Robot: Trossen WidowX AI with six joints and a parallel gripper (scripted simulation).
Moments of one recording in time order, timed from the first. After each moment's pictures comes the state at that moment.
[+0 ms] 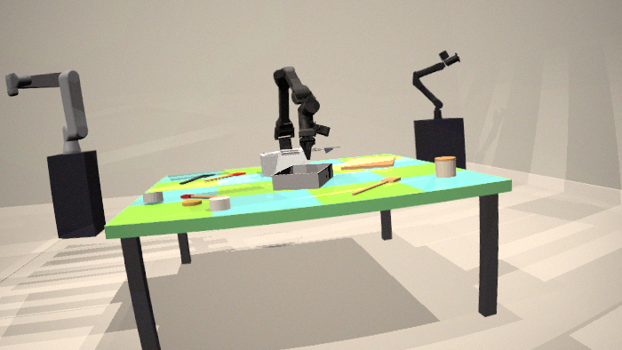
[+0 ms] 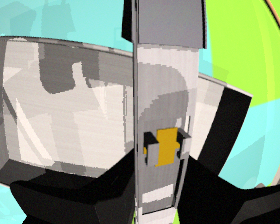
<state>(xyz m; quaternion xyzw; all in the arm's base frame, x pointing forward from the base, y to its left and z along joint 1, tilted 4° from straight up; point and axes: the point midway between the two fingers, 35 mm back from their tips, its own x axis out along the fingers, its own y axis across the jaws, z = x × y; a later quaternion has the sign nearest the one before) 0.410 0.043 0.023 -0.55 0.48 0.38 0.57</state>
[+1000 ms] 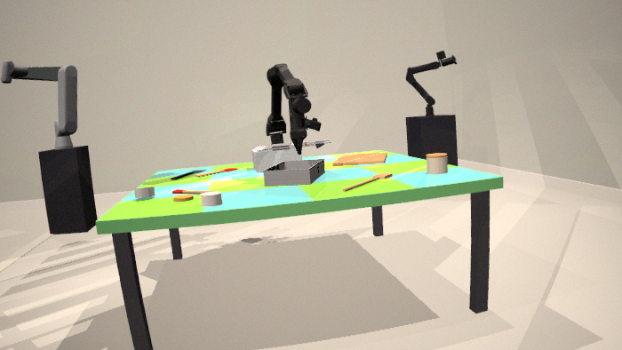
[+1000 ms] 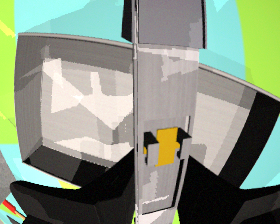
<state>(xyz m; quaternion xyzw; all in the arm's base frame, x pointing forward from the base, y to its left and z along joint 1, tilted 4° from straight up) 0.402 0.042 0.028 -0.48 0.55 0.45 0.52</state>
